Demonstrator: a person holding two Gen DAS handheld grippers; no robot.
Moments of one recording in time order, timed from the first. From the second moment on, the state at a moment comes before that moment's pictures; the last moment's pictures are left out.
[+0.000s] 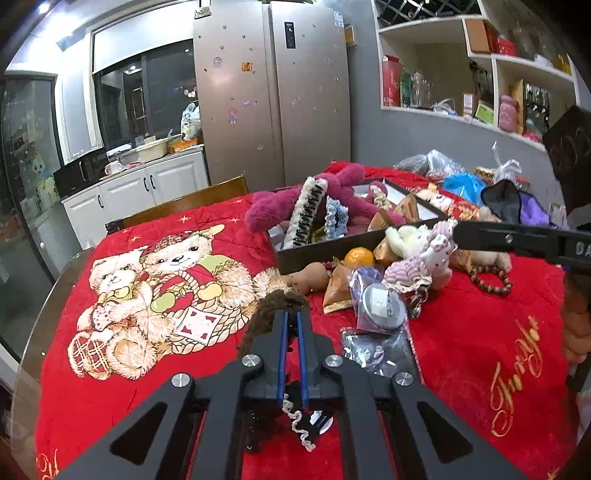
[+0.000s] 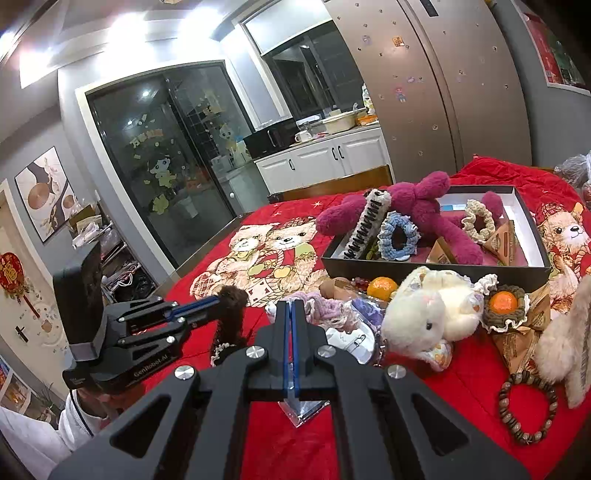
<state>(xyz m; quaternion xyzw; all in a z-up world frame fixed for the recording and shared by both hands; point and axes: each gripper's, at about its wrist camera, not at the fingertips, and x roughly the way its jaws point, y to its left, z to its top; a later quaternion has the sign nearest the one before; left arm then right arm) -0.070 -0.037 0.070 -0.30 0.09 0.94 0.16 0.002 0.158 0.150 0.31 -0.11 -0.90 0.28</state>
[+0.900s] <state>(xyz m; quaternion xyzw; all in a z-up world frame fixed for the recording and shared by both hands) -0.069 -0.037 0.076 -0.30 0.09 0.94 0.16 0.005 0.173 0.157 0.30 -0.13 -0.91 0.27</state>
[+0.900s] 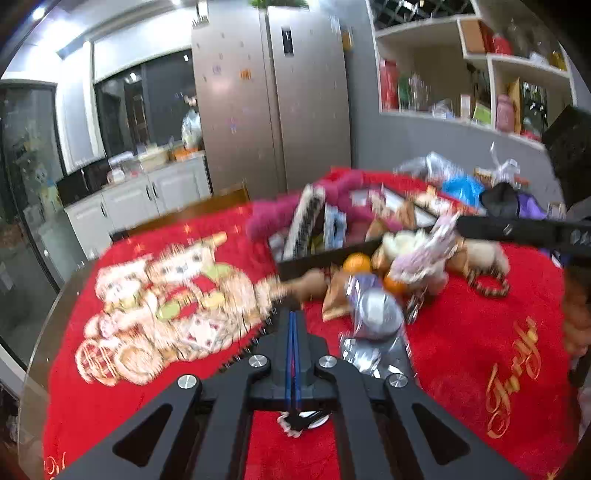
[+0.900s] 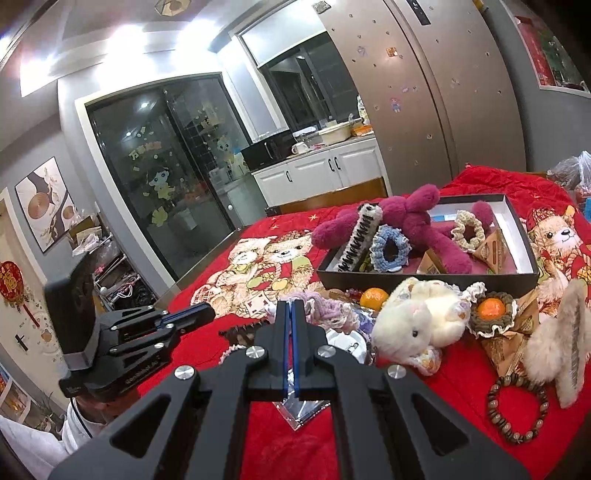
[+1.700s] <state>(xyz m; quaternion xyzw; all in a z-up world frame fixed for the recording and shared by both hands) -0.148 -0.041 0.005 -0.40 0.14 0.90 0.10 0.002 0.168 0.150 0.31 -0.13 -0.90 0.28</state>
